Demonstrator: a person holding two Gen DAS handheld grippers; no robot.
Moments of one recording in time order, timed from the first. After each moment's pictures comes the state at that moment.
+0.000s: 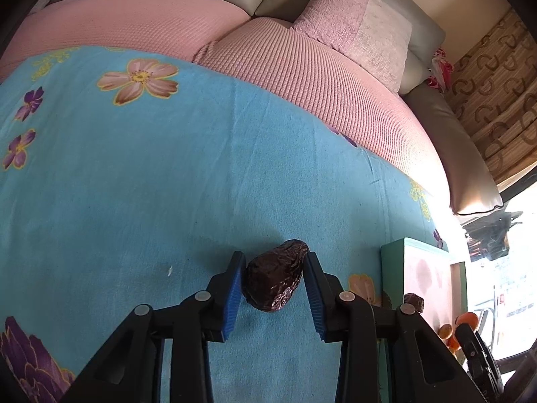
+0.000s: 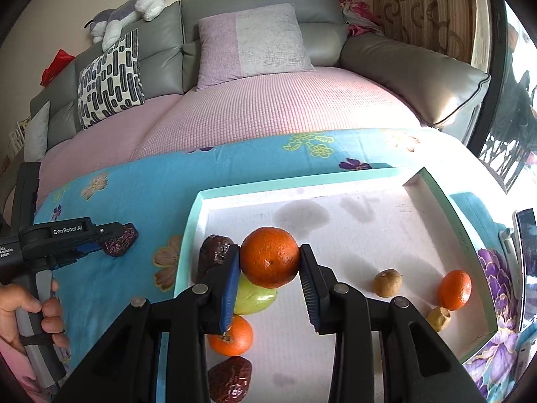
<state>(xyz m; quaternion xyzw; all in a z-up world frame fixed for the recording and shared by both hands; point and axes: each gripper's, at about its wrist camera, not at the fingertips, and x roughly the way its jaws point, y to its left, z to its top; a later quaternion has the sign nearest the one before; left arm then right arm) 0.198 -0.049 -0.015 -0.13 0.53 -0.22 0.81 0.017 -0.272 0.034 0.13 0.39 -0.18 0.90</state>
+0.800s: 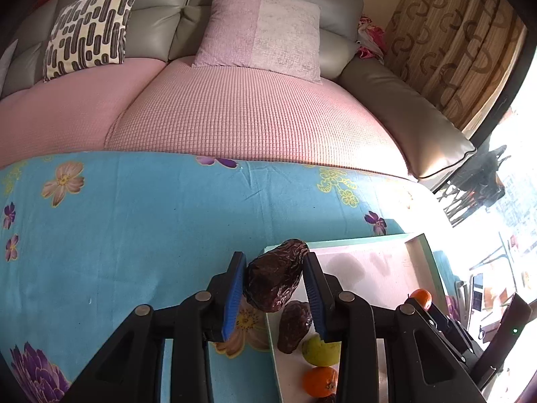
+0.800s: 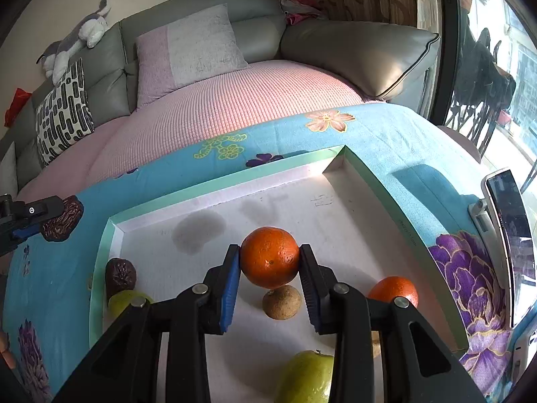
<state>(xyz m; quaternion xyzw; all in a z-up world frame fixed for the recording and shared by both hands) 0.149 -0.173 0.071 0.00 0.47 -0.30 0.83 -0.007 -0.353 0.014 0.18 0.38 -0.25 0.87</state>
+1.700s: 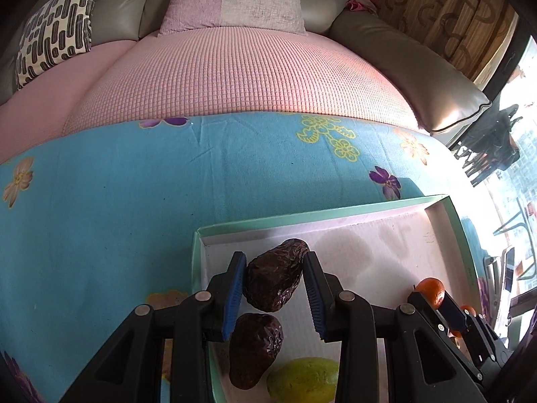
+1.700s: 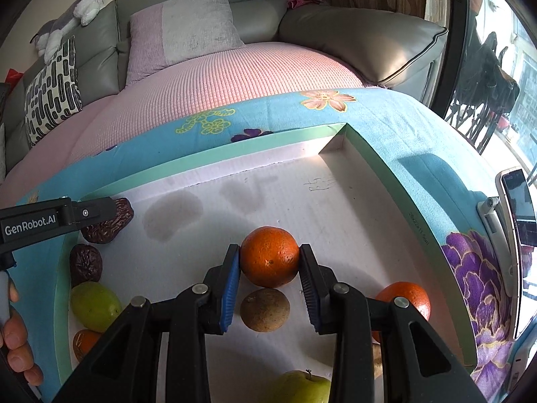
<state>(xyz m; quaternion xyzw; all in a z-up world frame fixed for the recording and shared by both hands) 0.148 -0.243 0.014 0.05 0.51 -0.30 0.80 0.007 -0.358 -0.013 0.16 0.41 -0.25 0.86</state>
